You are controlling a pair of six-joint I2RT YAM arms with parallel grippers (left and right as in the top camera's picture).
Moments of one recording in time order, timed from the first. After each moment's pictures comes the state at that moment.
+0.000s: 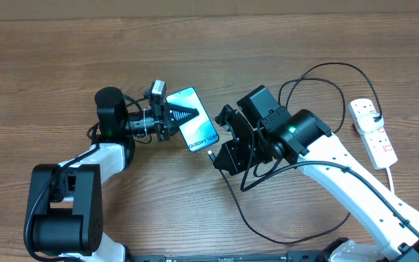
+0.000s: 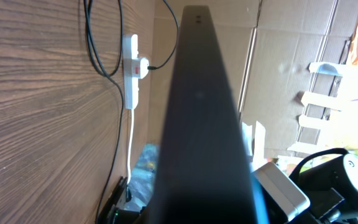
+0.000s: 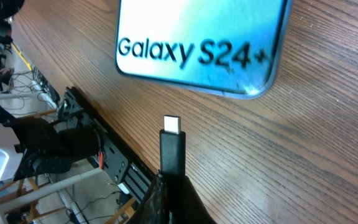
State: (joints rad) left arm -0.05 1.75 0.71 0.74 1.36 -1.36; right arm 0.62 1.49 1.27 -0.98 -0.55 0.24
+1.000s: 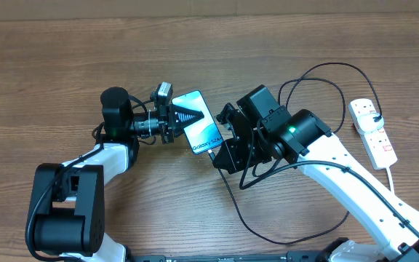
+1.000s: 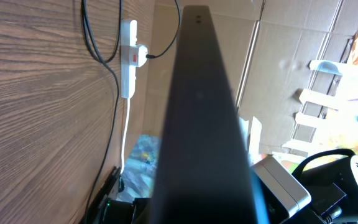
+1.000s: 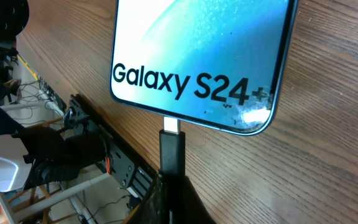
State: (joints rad) left arm -0.07 1.75 0.71 0.74 1.37 -1.41; right arm 0.62 1.49 1.27 -0.98 -0.55 0.30
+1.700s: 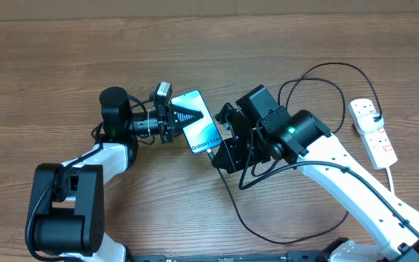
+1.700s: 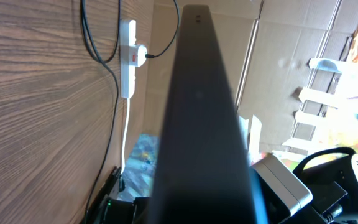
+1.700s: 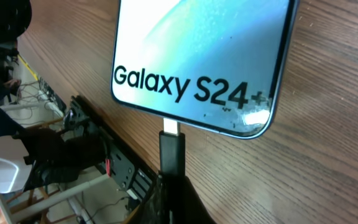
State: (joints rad) left arm -0.07 1.75 0.72 0.74 1.38 -1.40; right arm 0.62 1.49 1.27 -0.96 -0.55 0.31
